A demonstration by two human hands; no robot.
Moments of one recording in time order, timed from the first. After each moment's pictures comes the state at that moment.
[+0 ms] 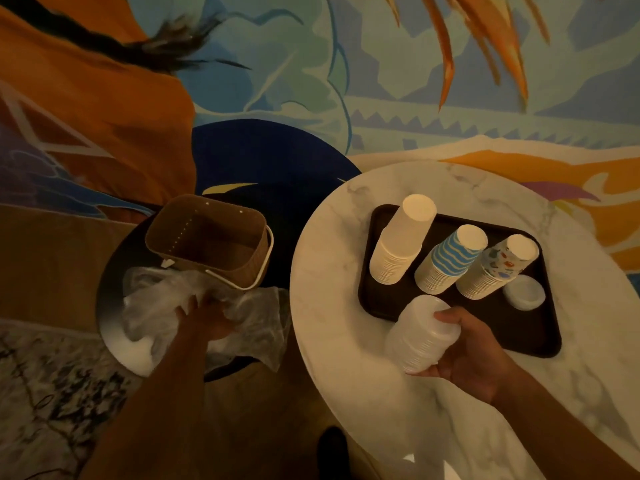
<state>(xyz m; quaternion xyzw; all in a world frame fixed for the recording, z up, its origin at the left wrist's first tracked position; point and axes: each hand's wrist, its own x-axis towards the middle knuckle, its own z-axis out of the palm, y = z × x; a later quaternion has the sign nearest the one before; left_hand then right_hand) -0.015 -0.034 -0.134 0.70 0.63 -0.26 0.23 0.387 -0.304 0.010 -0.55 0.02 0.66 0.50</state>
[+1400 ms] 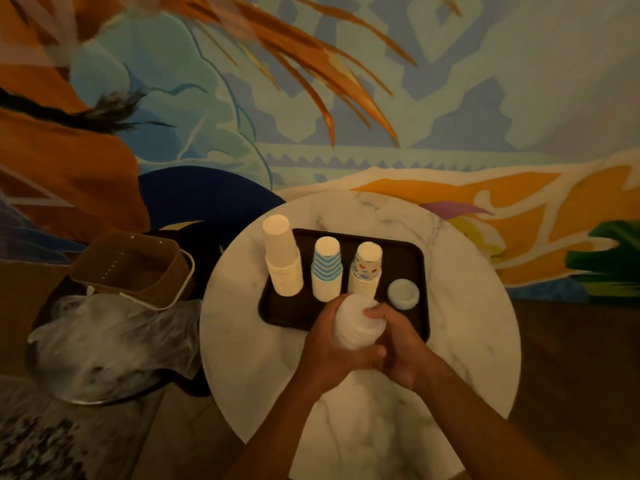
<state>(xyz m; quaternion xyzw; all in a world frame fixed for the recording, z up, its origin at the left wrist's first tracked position) 0.353 -0.341 0.030 0.65 0.40 0.26 0.59 0.491 -0.397 0.062 -0.53 -0.04 0.66 0.53</state>
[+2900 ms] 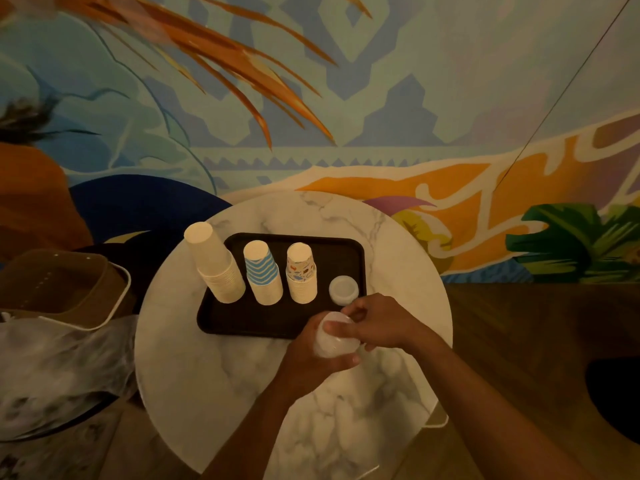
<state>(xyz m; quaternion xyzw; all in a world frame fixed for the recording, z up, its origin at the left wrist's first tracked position) 0.428 -0.381 0.009 0.67 0.38 0.14 0.62 0.604 -0.435 0.082 -0.76 -0.42 0.43 0.23</state>
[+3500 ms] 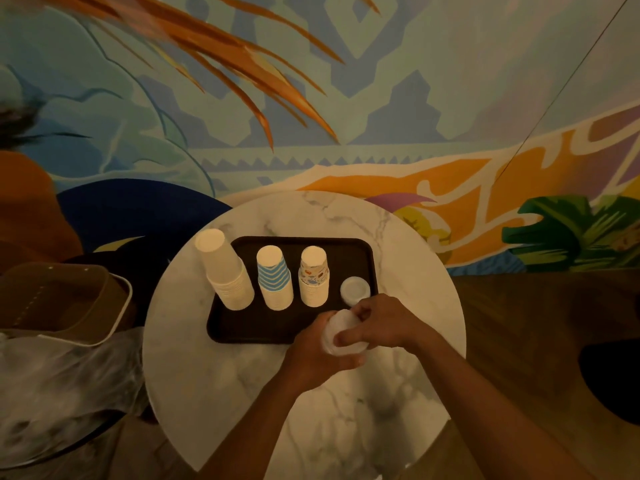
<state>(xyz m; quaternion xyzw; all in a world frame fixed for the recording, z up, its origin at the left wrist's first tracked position) 0.414 -0.334 0.008 0.75 0.37 0.03 0.55 0.581 -0.404 0.074 -0.80 -0.39 0.42 0.19</state>
